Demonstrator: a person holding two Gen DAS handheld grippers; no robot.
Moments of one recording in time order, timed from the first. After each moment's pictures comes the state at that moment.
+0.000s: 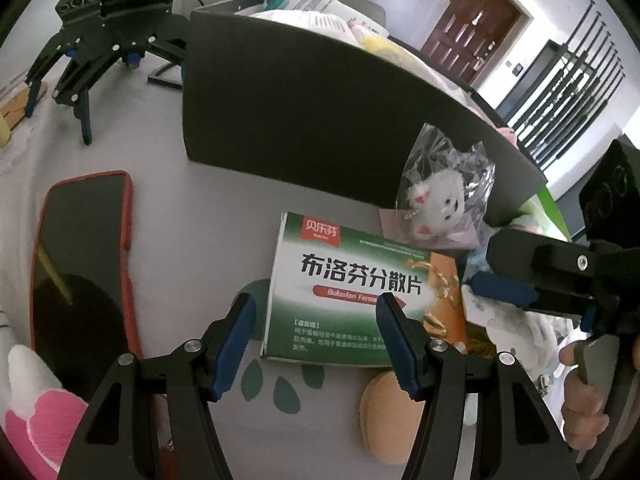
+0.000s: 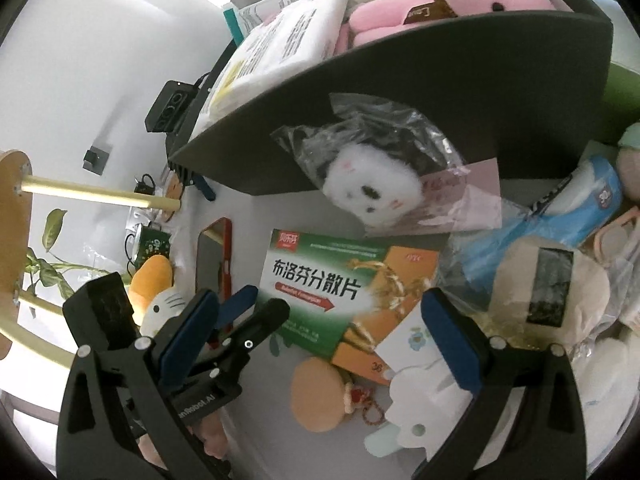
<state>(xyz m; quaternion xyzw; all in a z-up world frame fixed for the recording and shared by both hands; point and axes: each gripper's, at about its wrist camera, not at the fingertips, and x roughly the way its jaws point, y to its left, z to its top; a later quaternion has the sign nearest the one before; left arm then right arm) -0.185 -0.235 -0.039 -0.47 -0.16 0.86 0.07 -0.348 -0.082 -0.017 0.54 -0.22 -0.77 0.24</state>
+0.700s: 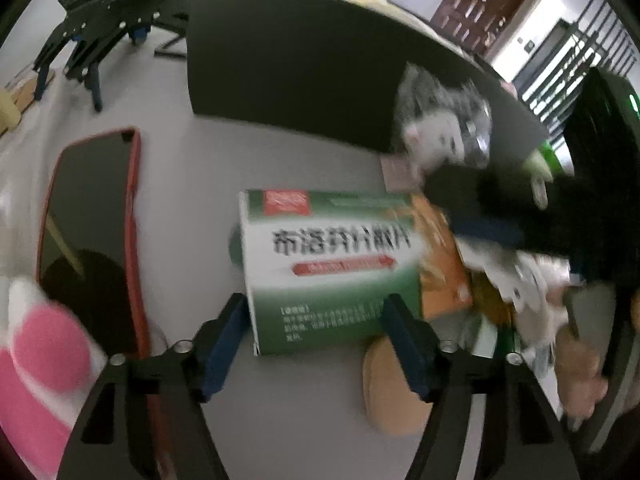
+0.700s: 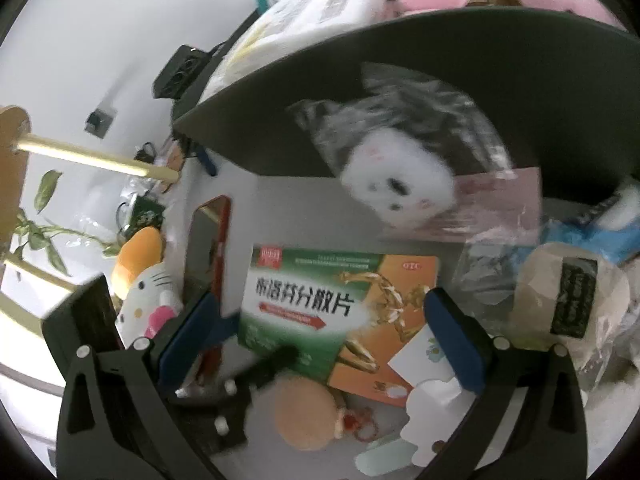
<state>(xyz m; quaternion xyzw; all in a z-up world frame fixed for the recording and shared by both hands) -0.148 -0.221 -0.043 -0.52 -0.13 0.84 0.06 -0.357 -0.109 -0.026 0.54 -0.18 -0.76 0.31</state>
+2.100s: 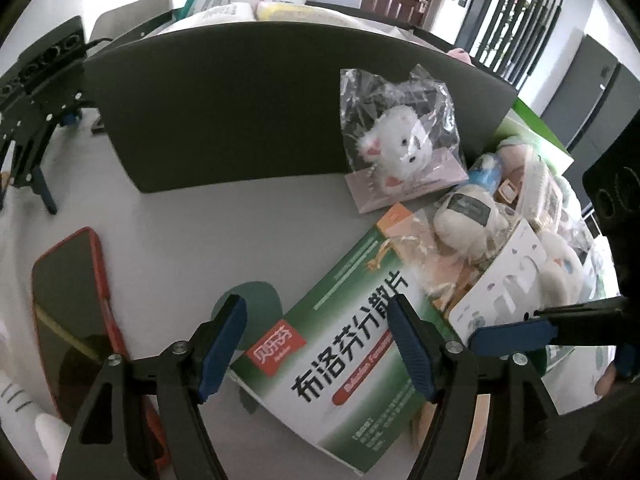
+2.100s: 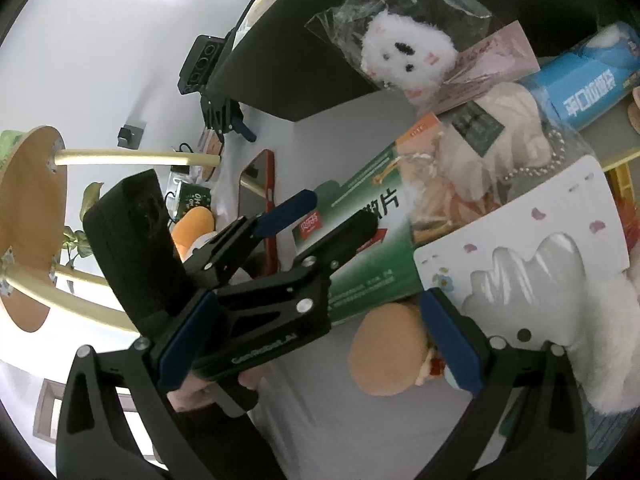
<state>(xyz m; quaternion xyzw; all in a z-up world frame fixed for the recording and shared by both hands) -0.176 -0.201 -0.042 -0.49 -0.02 0.86 0.13 -0.289 -0.097 -0.037 0.57 -0.28 -0.71 0.31</state>
